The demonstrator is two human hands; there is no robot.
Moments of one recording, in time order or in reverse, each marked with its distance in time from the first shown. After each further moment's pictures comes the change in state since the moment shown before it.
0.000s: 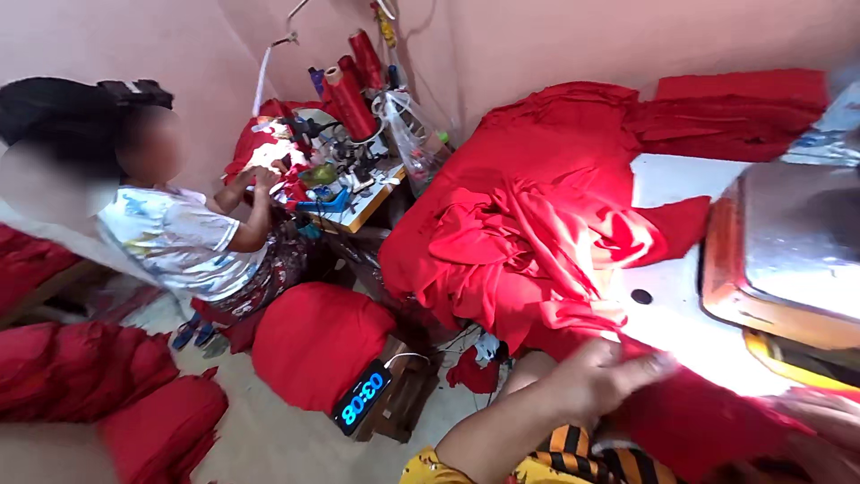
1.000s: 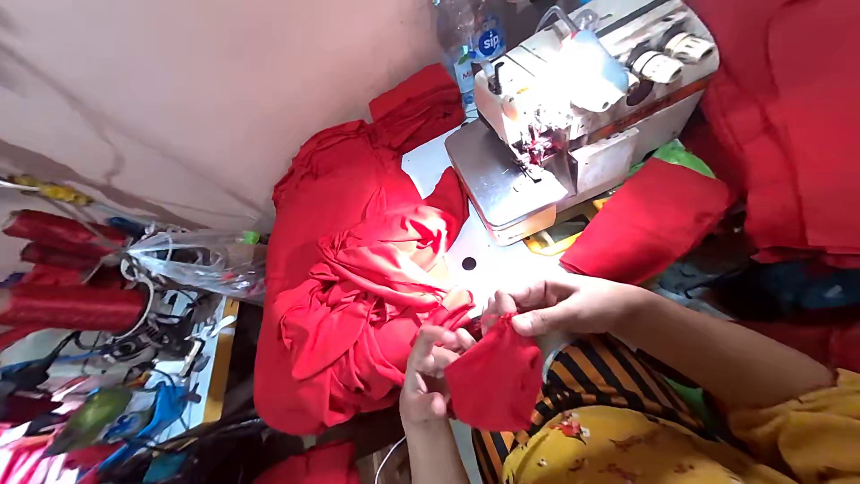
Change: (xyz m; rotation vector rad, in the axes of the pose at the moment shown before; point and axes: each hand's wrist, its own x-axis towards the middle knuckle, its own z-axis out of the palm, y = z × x) left_hand 0.042 -0.034 -0.070 -0.256 -0.699 0.395; right_hand 0.040 0.012 0.010 0.977 -0.251 0.444
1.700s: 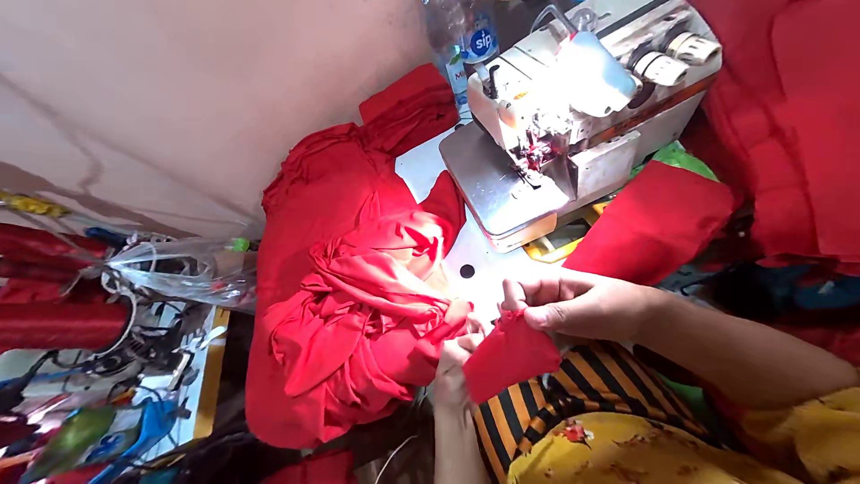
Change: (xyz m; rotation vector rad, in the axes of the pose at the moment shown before) left_hand -0.013 -0.060 0.012 -0.295 0.378 -0.072; right_hand -0.001 -0.008 -0.011 0.069 0.057 -0.044
